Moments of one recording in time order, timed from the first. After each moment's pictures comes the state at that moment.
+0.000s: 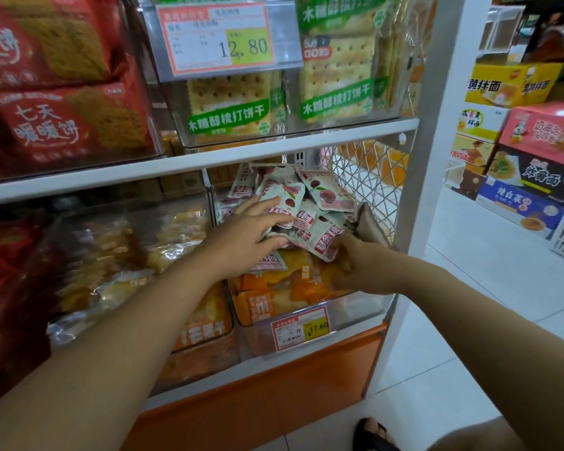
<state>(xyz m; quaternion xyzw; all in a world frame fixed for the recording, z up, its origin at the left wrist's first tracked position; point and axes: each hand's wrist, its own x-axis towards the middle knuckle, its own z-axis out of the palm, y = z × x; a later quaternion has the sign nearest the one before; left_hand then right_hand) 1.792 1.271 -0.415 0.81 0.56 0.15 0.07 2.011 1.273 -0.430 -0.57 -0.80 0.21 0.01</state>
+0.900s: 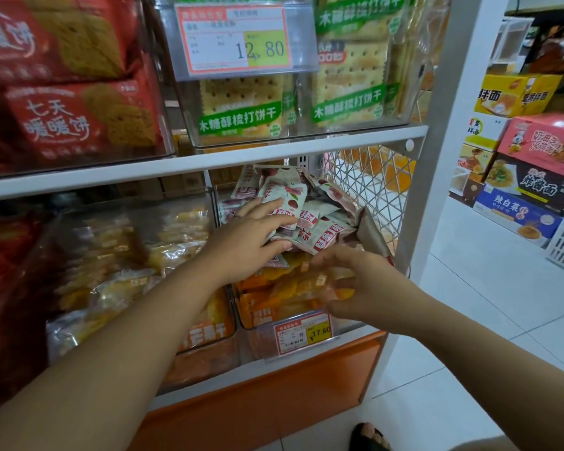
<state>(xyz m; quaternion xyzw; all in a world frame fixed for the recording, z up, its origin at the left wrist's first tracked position) 1.792 1.268 -0.416 0.81 0.56 0.16 0.07 2.005 1.234 -0.432 -0.44 -0.82 0.28 0.23</state>
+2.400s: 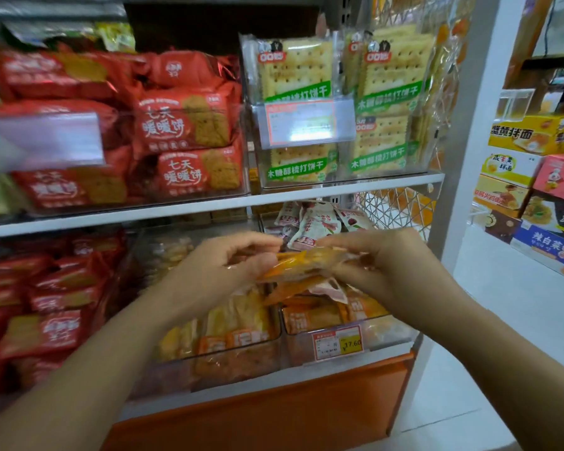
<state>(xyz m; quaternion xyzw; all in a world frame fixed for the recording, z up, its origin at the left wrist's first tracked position) 1.740 1.147 -0.350 0.75 0.54 0.33 0.21 1.976 1.172 -0.339 -0.34 -0.87 0.12 0.34</state>
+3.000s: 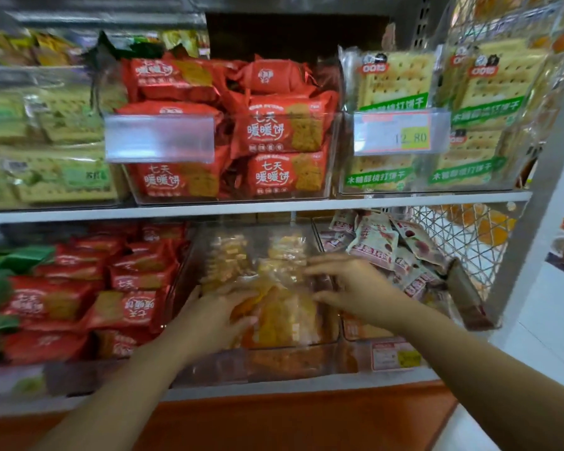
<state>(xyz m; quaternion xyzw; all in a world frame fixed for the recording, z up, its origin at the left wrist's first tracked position) 1.644 1.124 -0.430 0.69 0.71 0.10 0.06 1.876 1.214 -0.384 -0.29 -0.93 0.14 0.19</state>
